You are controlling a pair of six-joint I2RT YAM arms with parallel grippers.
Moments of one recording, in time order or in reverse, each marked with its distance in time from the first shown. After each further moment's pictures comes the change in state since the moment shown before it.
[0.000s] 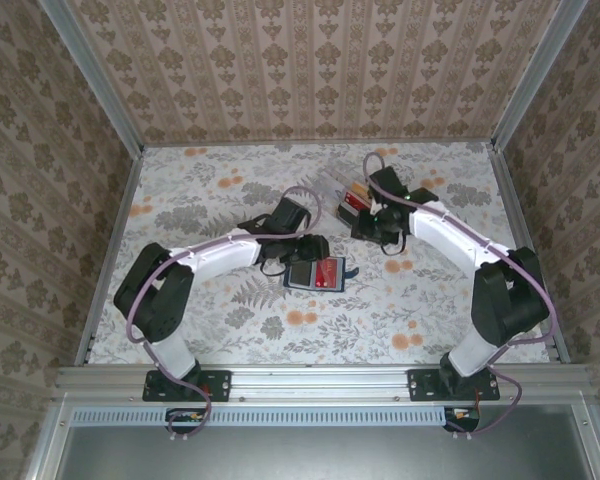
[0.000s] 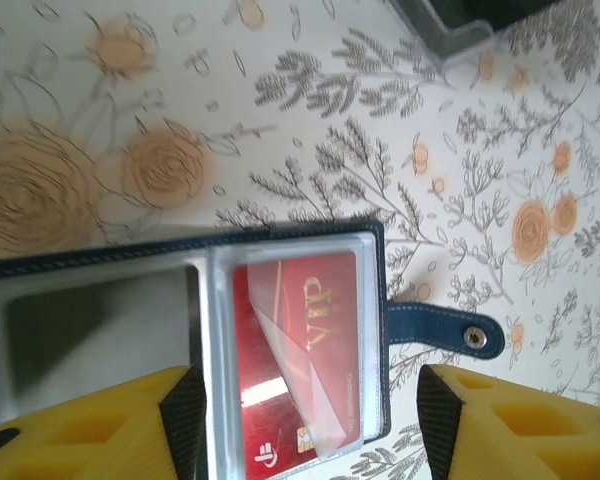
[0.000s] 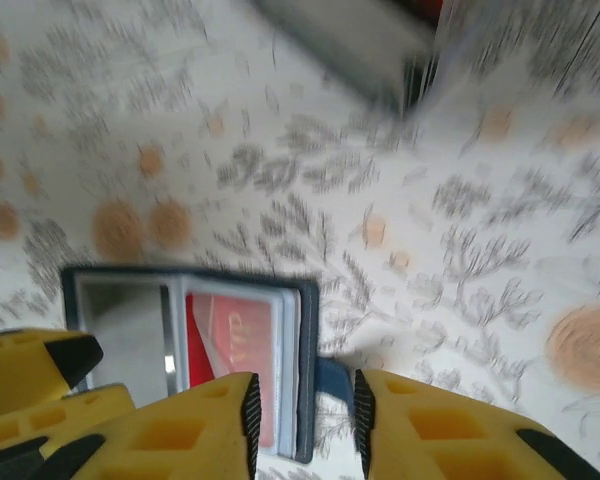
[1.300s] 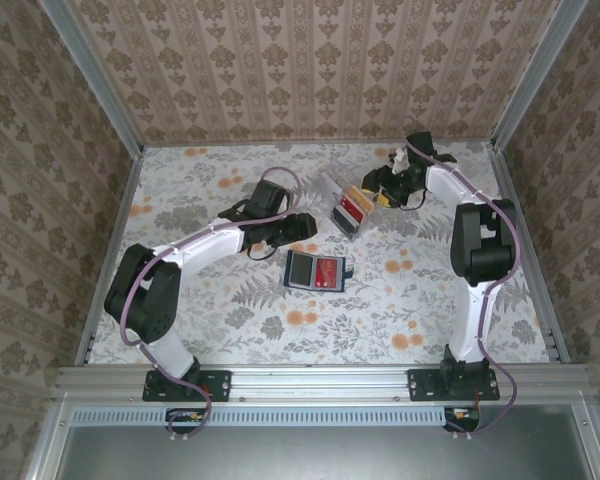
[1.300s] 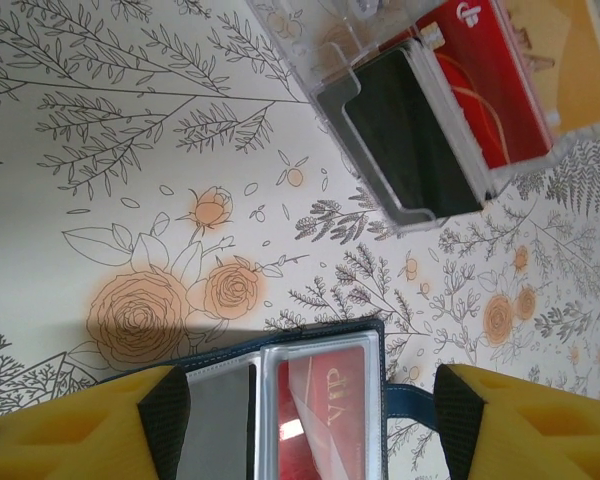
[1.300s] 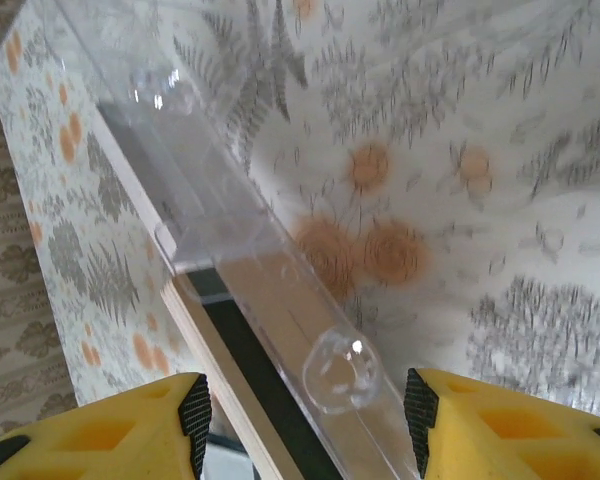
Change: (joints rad) left arm 0.119 -0.027 0.033 0.023 0.029 0.035; right arm -0.283 0.417 0.321 0.111 -0.485 -0.062
